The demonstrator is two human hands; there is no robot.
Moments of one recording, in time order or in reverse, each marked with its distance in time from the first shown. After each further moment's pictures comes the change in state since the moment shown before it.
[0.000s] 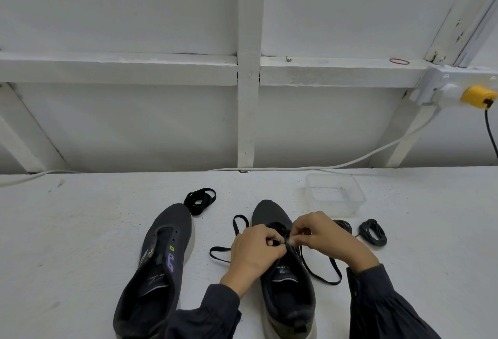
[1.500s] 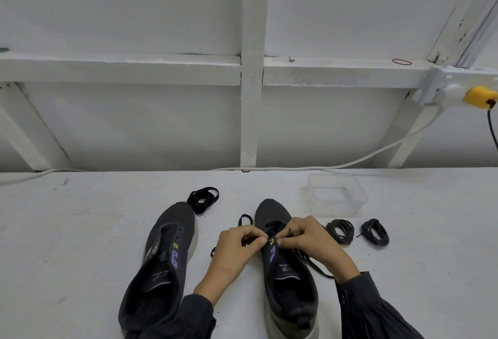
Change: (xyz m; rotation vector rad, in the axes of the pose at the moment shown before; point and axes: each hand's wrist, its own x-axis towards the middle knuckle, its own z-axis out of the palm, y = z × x) left_hand -0.012 -0.039 -0.017 -0.407 0.093 0.076; right_hand 0.010 0.002 0.040 0.491 0.149 0.094
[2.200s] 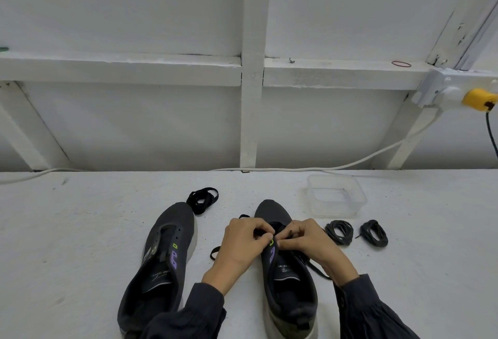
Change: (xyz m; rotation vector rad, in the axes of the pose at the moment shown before) left_hand 0.014 0.017 0.003 0.278 -0.019 0.098; right_hand -0.002 0.001 0.003 0.131 0.007 0.028
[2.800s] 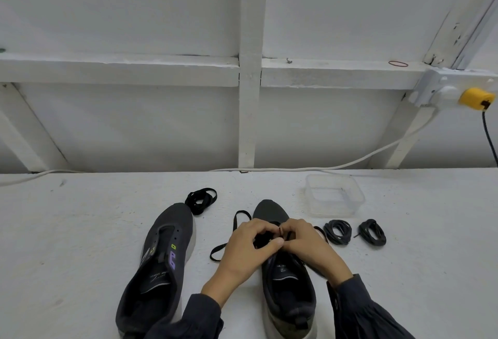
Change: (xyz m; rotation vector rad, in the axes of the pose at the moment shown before) left_hand -0.013 -0.005 0.012 -0.215 -0.046 0.033; right_hand -0.001 -0.010 0.008 -0.318 0.002 -0.053
